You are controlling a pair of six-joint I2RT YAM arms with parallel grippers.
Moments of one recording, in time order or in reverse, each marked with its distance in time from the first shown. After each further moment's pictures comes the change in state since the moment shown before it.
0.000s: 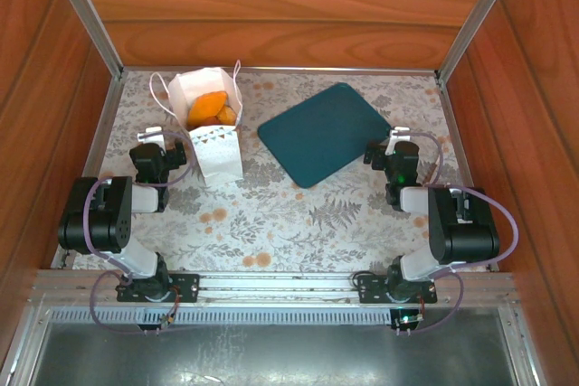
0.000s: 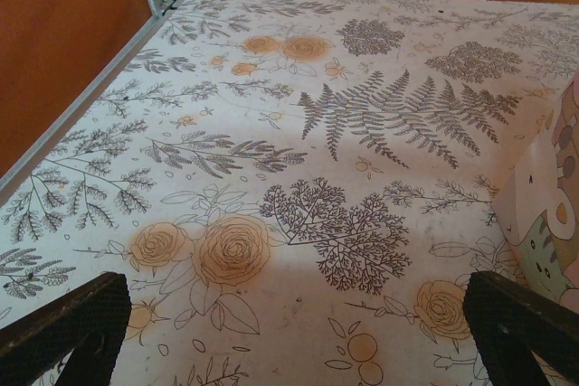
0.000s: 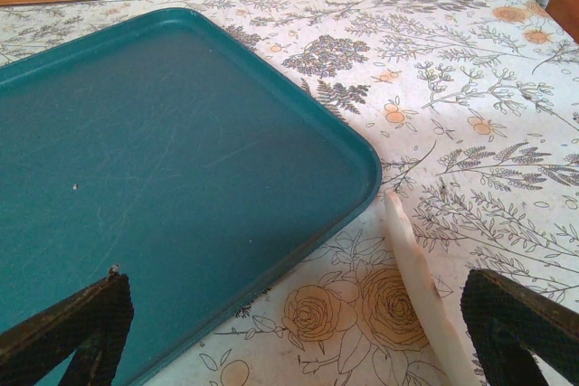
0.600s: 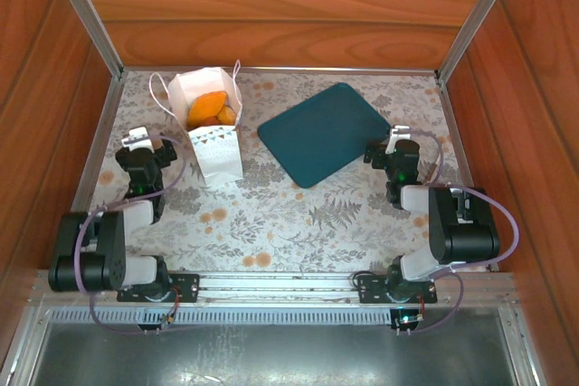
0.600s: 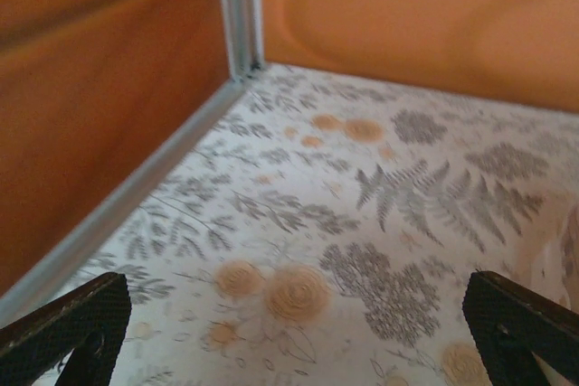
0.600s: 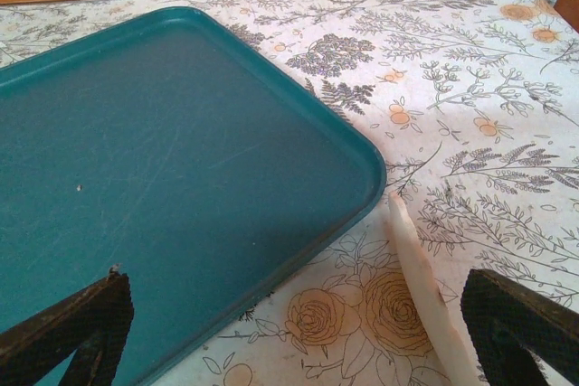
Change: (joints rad) left arm 0.005 -0.285 -0.071 -0.062 -0.159 -0.074; right arm -0.007 0.000 0.020 -0.030 -0.008 0.000
